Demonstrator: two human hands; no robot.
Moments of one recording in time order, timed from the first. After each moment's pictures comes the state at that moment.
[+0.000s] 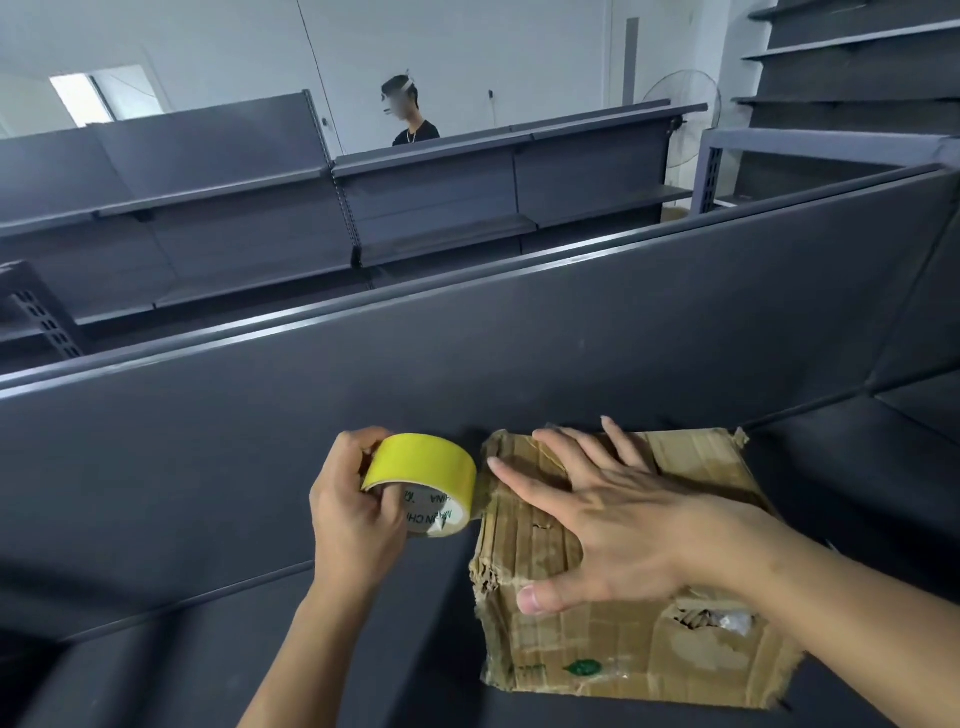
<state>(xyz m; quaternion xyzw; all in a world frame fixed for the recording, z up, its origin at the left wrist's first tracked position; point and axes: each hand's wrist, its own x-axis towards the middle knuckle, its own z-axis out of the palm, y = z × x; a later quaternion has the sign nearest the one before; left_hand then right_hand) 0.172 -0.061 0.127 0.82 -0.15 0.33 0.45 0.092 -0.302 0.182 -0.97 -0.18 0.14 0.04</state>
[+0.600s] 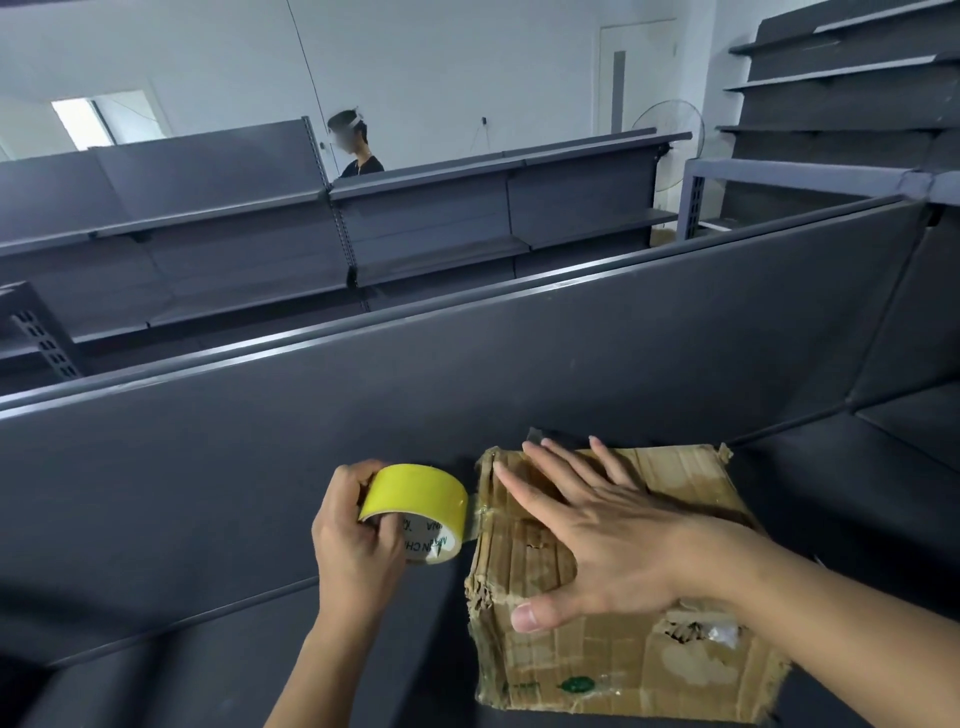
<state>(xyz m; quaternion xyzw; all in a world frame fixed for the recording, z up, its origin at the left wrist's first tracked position) 0.168 -0.063 0.113 0.81 -0.13 0.33 0.46 0.086 -0.304 0.185 -0.97 -0.18 0.14 0.07</state>
